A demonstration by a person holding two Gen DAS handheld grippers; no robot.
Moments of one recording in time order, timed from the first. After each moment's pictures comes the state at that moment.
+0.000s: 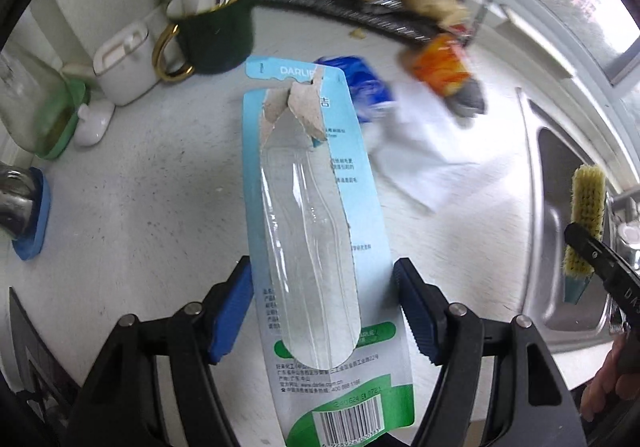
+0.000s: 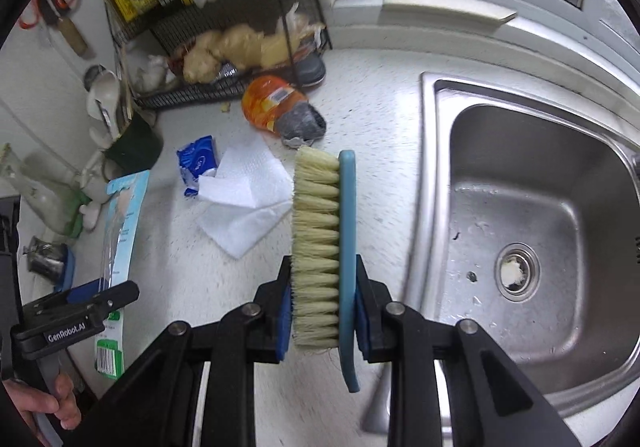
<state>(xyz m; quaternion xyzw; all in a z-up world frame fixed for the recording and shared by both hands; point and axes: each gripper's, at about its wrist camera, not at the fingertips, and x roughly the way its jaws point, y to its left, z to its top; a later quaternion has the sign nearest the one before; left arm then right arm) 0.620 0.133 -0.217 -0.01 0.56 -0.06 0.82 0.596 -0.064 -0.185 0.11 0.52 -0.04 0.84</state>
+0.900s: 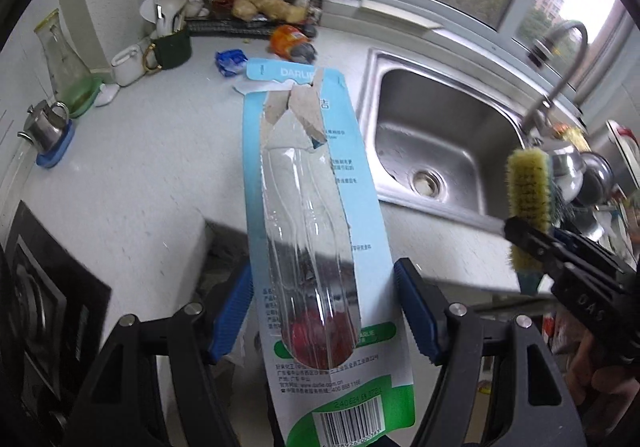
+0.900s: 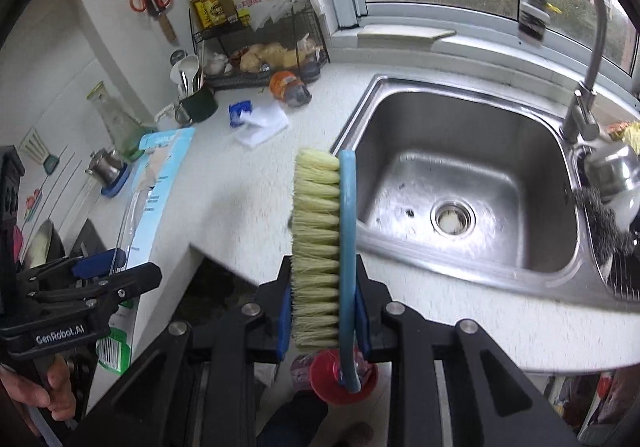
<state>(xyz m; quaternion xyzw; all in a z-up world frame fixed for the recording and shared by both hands) 0.333 0.005 -0.176 0.00 0.50 -0.11 0.86 0.366 -0.113 -0.127 0.07 0.49 0.03 0.87</state>
